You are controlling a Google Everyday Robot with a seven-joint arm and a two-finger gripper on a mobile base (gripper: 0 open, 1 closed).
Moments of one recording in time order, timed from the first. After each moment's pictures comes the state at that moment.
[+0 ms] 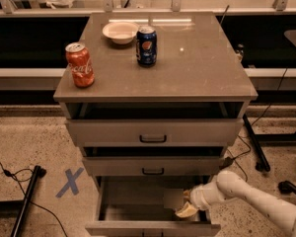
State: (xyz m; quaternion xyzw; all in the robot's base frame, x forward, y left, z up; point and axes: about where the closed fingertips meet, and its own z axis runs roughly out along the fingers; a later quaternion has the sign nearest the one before) arm 0.483 -0.146 0.284 -0.61 0.70 0.27 0.26
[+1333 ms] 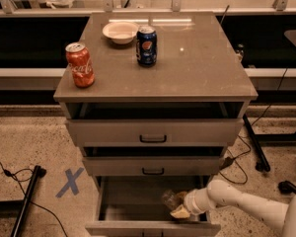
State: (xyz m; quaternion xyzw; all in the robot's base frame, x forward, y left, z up) arm 0.486 -0.131 0.250 -0.55 0.76 0.23 0.25
